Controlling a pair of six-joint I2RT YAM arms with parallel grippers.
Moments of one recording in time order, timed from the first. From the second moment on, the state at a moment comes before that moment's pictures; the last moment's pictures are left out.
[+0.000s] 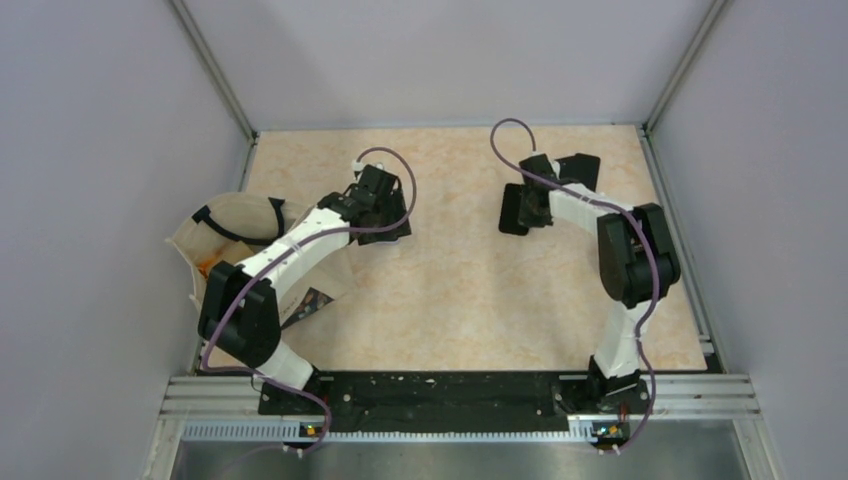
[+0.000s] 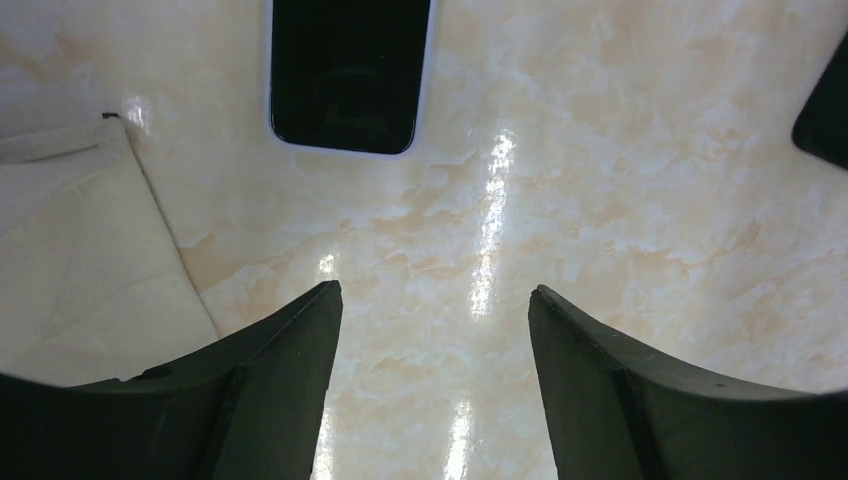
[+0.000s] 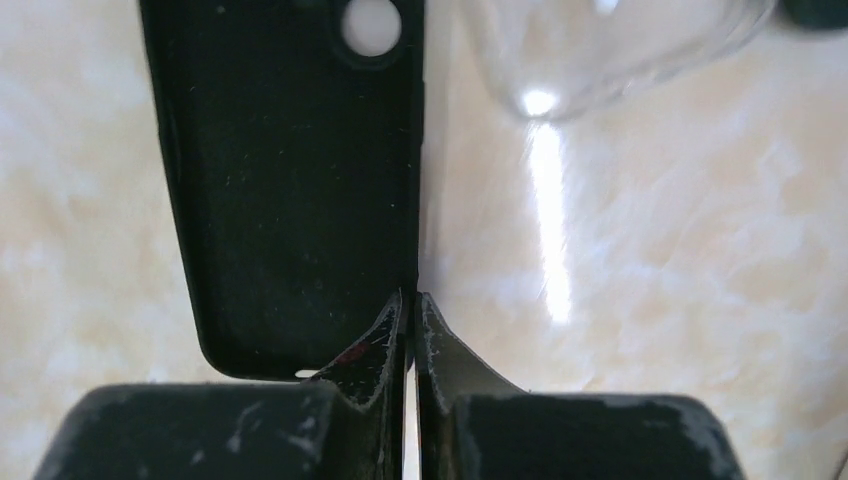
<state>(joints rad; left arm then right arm) -0.50 1.57 1.22 -0.60 -0.15 -0.63 0.28 1.94 1.31 -0.42 0.22 0.40</state>
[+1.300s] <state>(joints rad) -0.52 1.47 1.01 -0.49 0.01 -0.67 -0.08 2.05 1.71 -0.44 0.18 0.73</state>
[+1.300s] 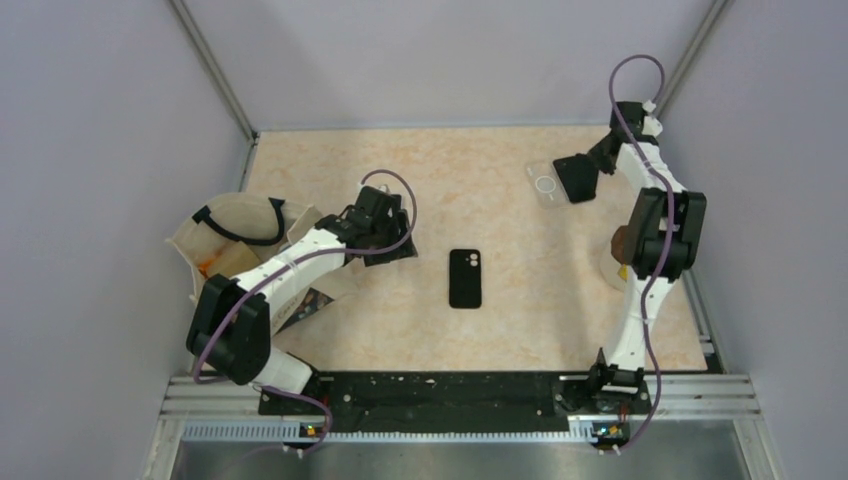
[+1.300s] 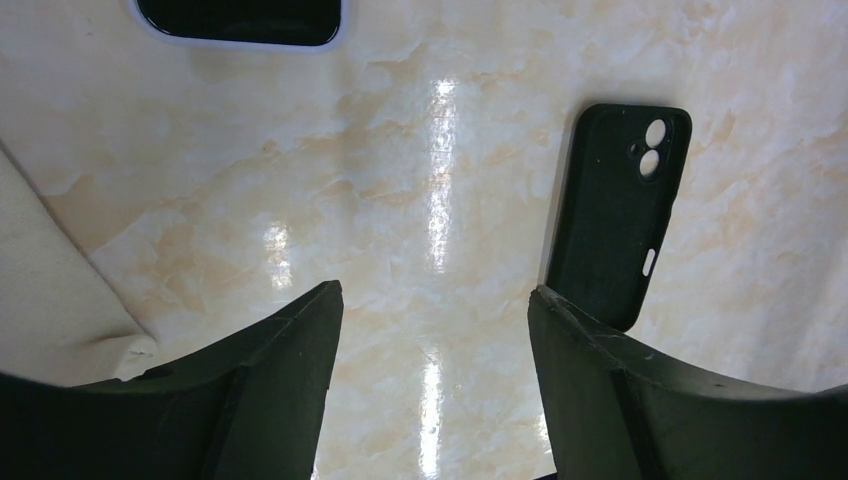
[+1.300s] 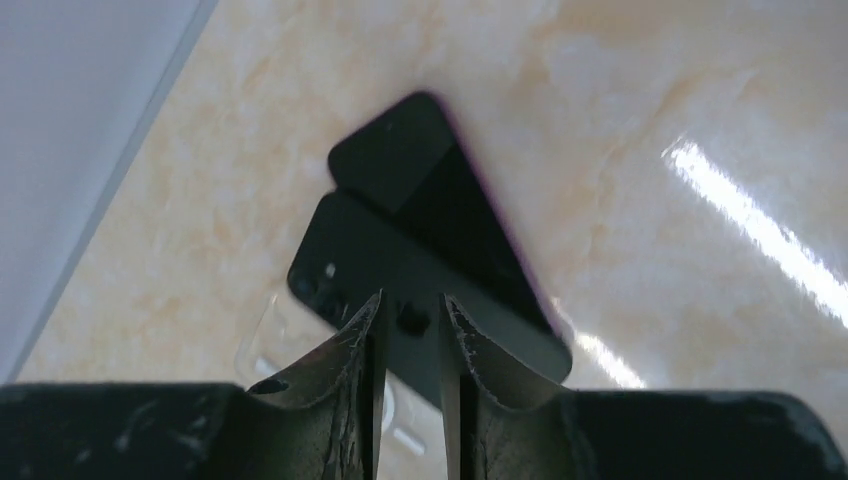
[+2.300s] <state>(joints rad) -0.52 1.54 1.05 -0.48 0.09 -0.65 -0.21 2.57 2.22 -0.40 0.05 0.88</state>
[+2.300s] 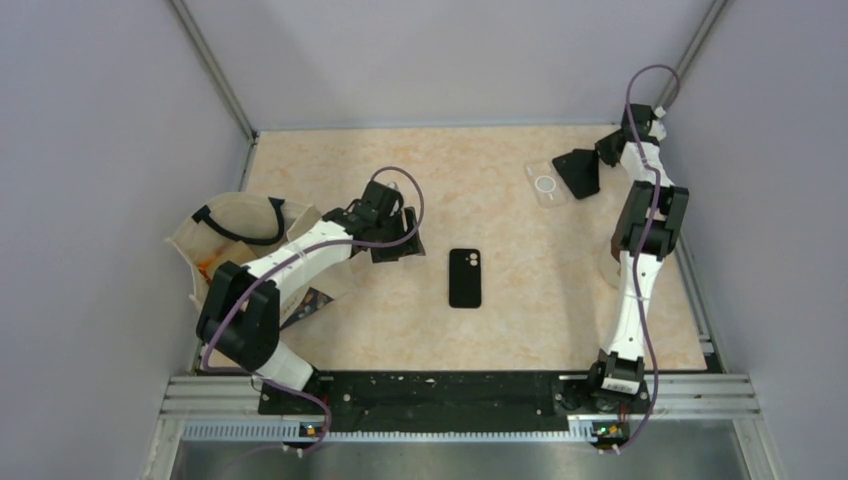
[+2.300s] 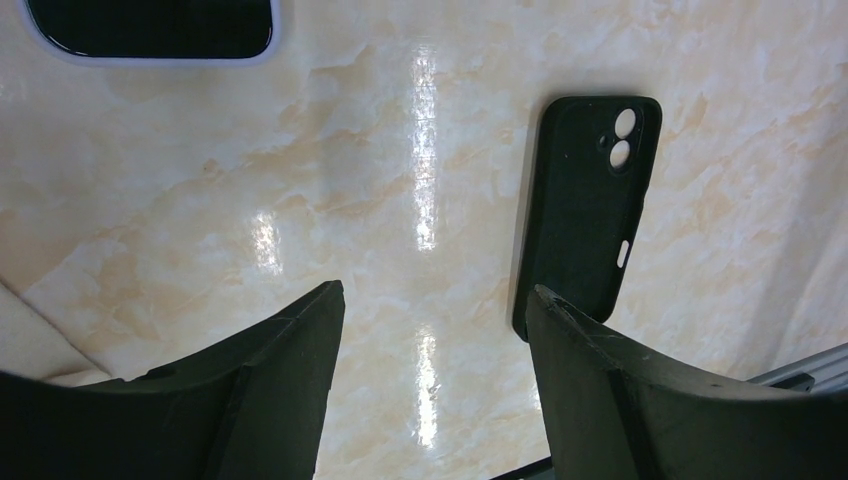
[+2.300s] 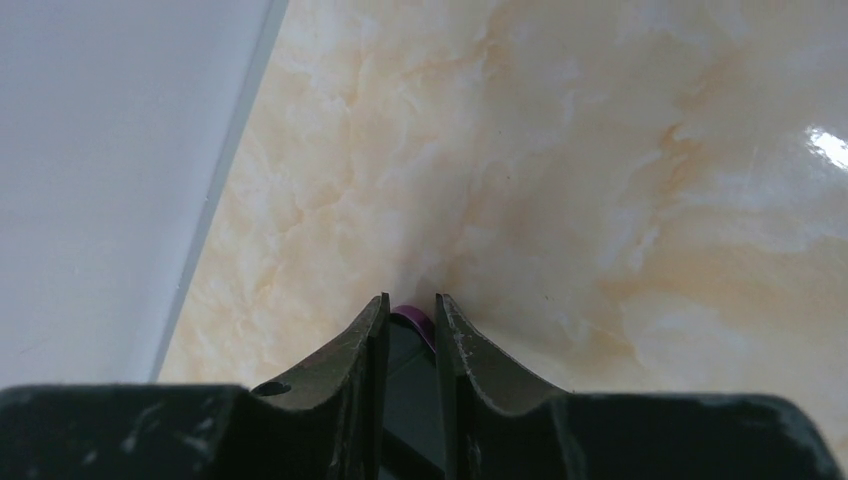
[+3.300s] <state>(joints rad) -0.52 1.50 1.06 -0.48 0.10 -0.65 -0.08 2.45 2.03 -0.41 -0.04 0.63</state>
